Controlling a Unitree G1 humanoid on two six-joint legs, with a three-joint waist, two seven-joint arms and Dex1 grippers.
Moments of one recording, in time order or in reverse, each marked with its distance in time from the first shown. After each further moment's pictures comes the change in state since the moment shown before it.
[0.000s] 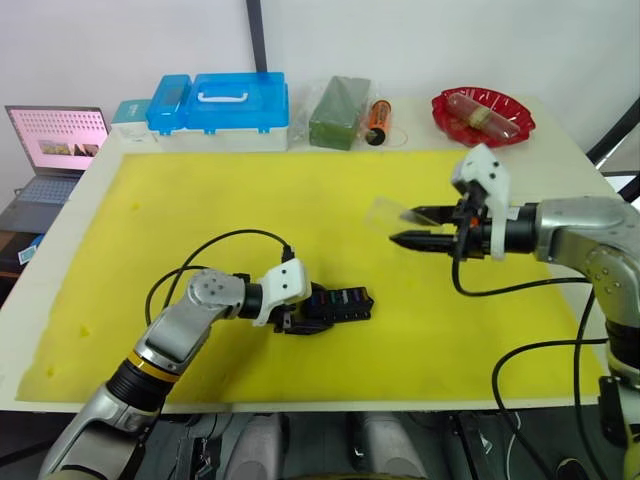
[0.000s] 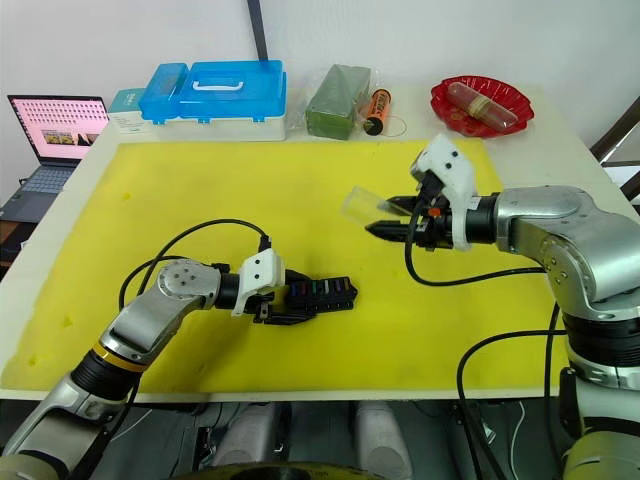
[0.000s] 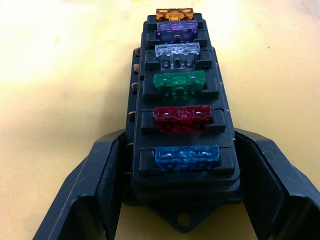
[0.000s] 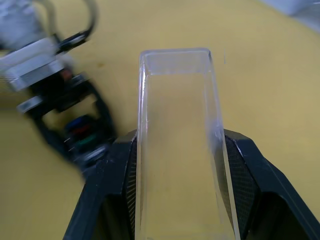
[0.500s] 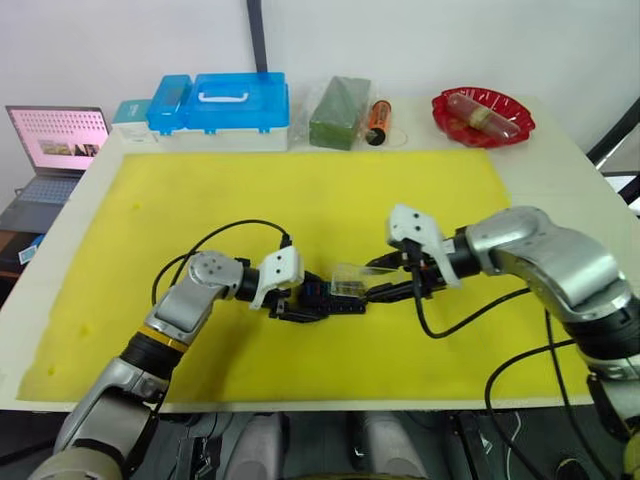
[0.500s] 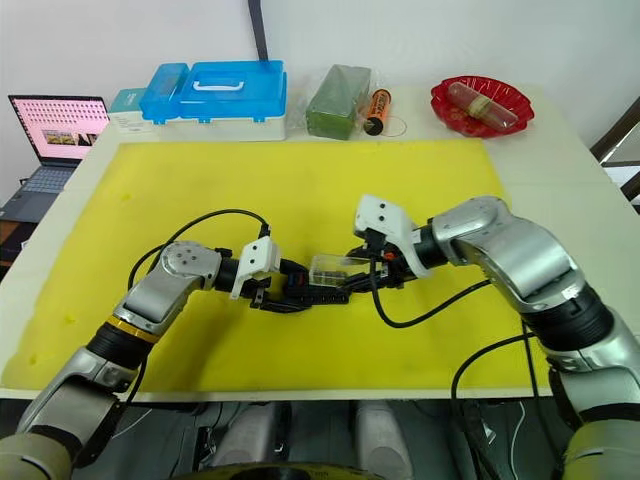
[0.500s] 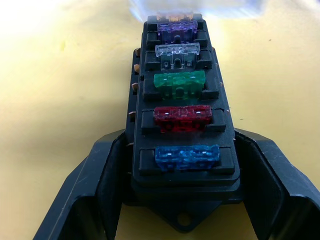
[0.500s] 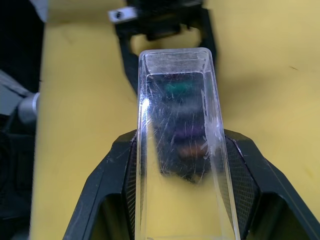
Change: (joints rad) left arm -0.139 -0.039 0.000 0.298 0.009 -0.213 -0.153; right arm -0.107 0.051 0.374 0.088 -0.151 -0.152 0.159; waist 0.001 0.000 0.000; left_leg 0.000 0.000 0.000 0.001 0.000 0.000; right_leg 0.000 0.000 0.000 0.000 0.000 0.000
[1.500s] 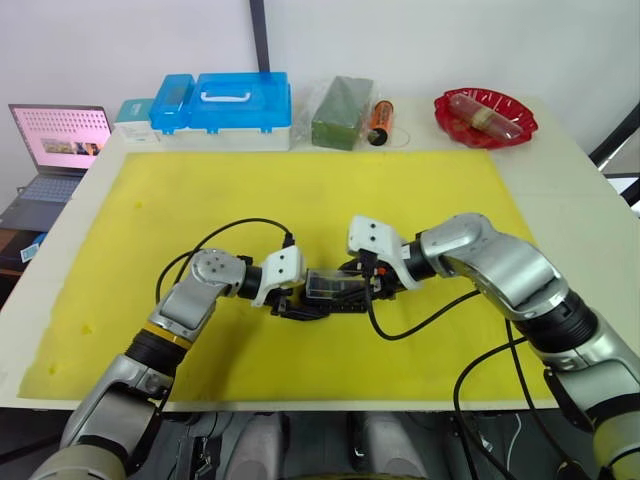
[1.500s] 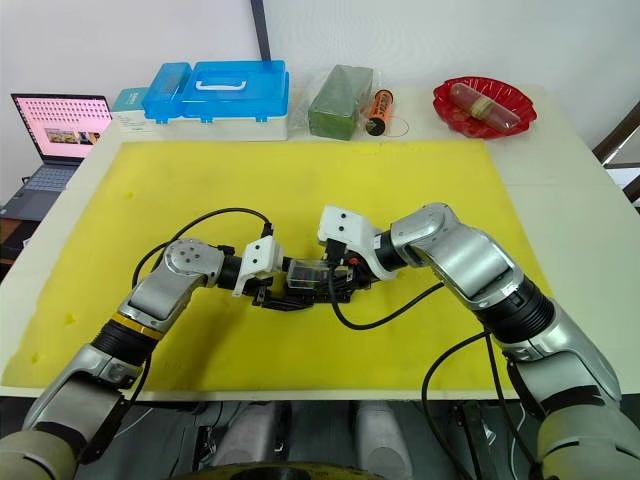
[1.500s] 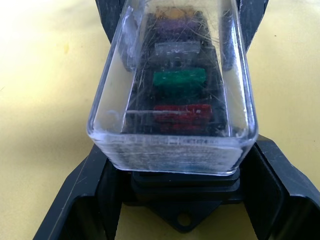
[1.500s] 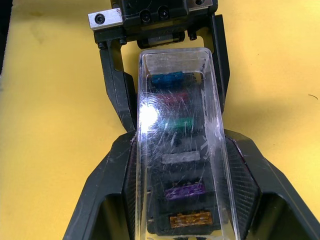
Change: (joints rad) left arm -0.005 -0.013 0.000 0.006 0.024 -0.015 0.001; right arm -0.045 0.130 0.116 0.054 -0.150 -0.008 -0.061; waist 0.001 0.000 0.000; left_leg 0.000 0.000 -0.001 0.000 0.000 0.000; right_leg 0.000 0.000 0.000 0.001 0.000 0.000
